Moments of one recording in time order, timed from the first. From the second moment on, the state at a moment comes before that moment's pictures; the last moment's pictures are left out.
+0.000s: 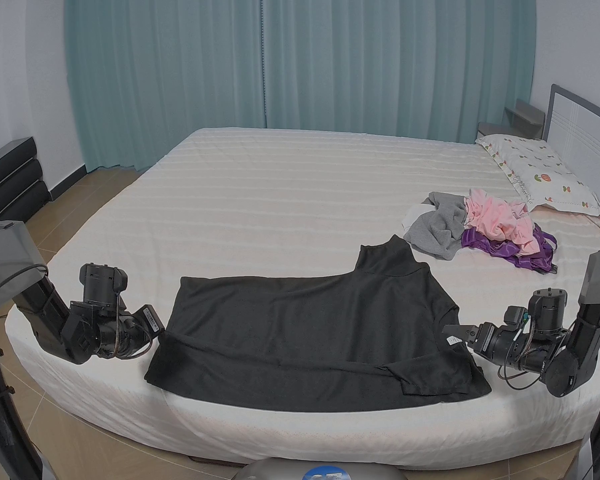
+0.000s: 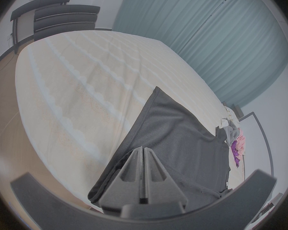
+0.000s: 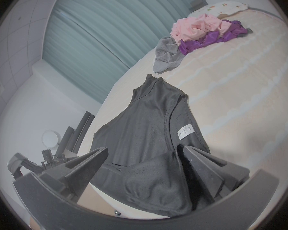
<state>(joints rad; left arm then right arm) -0.05 2.07 -0.65 -0.65 -0.07 -0.67 0.07 2.16 -0.29 -1.32 0.39 0.57</state>
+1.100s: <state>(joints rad) -0.05 2.06 -0.65 -0.65 -0.07 -0.68 0.04 2.25 -0.32 -1.34 0.39 0.36</state>
